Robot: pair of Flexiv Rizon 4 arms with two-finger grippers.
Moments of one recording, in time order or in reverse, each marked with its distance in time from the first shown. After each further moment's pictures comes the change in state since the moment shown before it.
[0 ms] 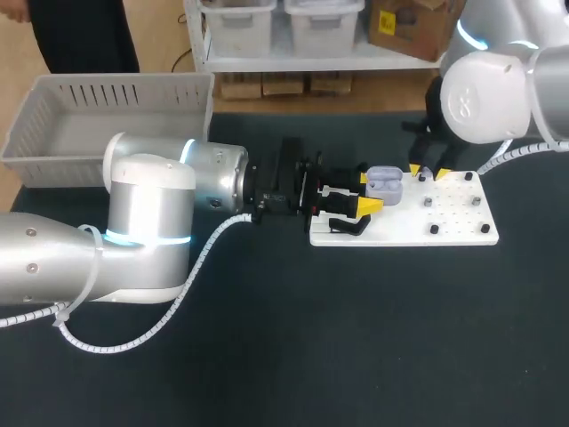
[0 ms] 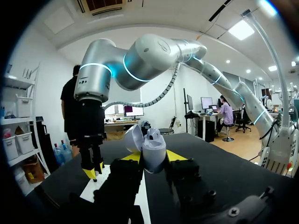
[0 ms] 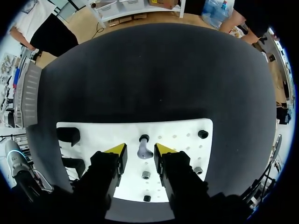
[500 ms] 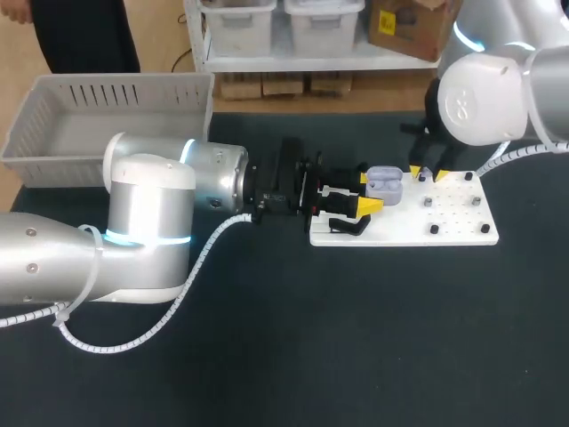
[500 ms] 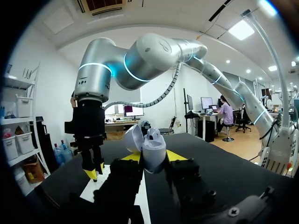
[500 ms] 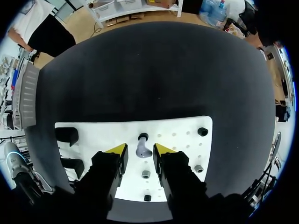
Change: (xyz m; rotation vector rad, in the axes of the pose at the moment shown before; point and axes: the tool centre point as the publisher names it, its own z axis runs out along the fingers) left arm 0.000 0.000 0.000 0.000 0.000 0.000; right arm 0.002 0.000 0.001 0.014 0.002 0.015
